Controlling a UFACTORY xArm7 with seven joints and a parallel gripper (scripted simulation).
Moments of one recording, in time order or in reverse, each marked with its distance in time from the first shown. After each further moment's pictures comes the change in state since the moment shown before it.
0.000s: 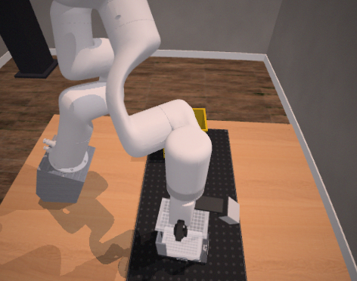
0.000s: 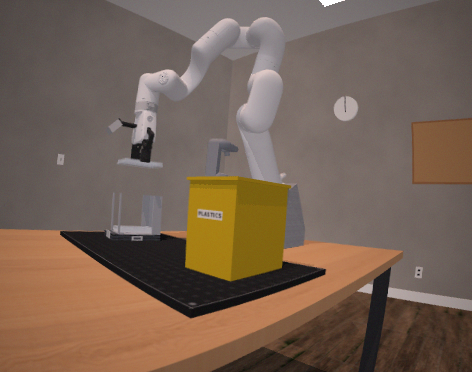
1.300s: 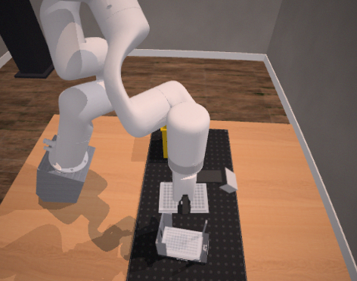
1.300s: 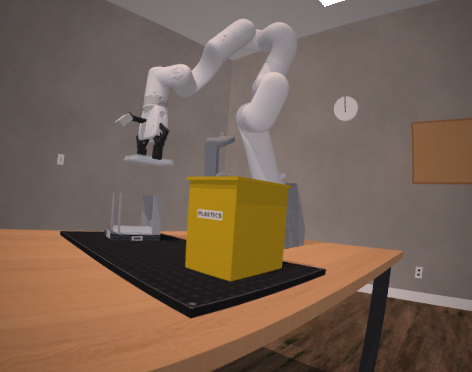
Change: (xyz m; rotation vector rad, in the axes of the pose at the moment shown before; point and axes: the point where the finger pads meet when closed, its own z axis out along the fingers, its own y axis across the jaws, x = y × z) arm -0.008 -0.054 -0.007 0.001 -0.001 -0.170
